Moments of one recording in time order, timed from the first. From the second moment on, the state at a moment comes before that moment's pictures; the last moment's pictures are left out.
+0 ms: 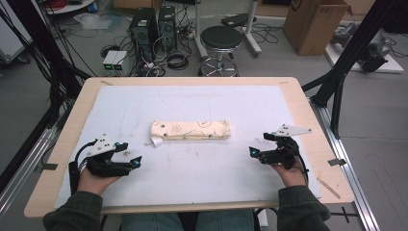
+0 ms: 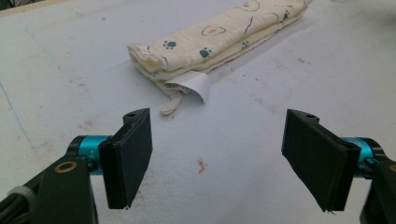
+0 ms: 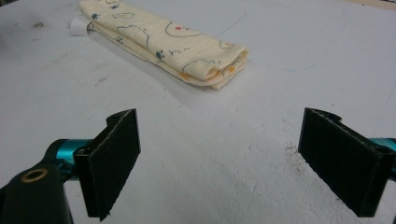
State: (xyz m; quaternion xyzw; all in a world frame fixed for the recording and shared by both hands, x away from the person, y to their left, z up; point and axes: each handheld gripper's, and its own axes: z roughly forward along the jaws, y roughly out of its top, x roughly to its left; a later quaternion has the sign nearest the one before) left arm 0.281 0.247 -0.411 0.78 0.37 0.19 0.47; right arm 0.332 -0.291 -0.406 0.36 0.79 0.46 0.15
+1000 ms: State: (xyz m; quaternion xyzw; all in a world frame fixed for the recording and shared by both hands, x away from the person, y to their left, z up) left arm 0.260 0.255 -0.423 0.78 0.37 0.21 0.46; right arm 0.308 -0.292 -0.421 0.35 0.80 0.45 0.16
